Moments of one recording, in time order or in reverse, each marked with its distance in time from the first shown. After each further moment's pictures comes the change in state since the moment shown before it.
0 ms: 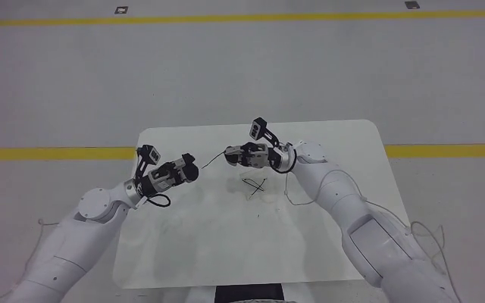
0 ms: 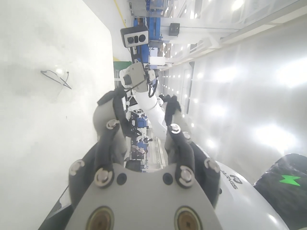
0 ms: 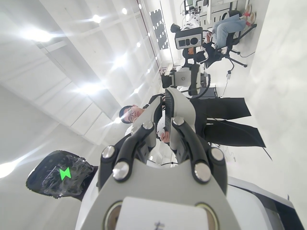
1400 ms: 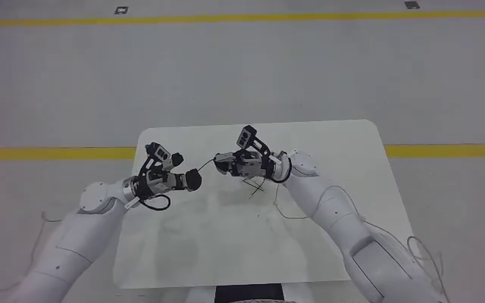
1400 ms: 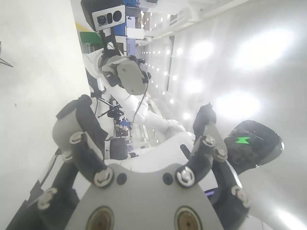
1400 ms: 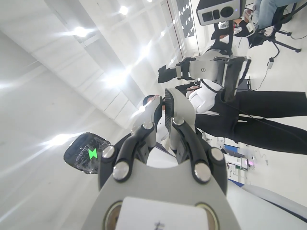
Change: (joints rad) left arm -0.071 -0.039 0.021 0.076 -0.218 -0.008 -0.346; right arm -0.186 0.035 0.052 -0.352 0.066 0.150 -0.040
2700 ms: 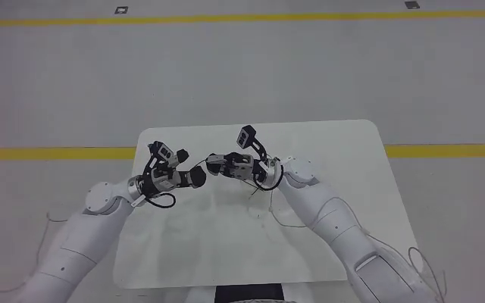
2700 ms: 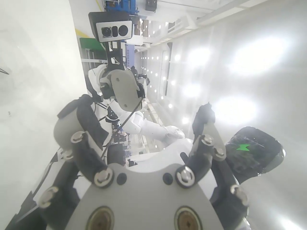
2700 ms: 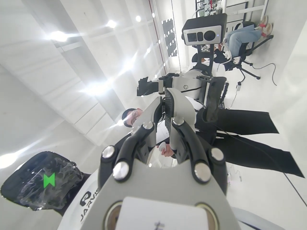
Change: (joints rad) left arm 0.018 -0.024 -0.014 -0.032 0.033 0.018 0.072; right arm -0.111 0.034 0.057 -0.232 -0.234 -0.035 -0.260
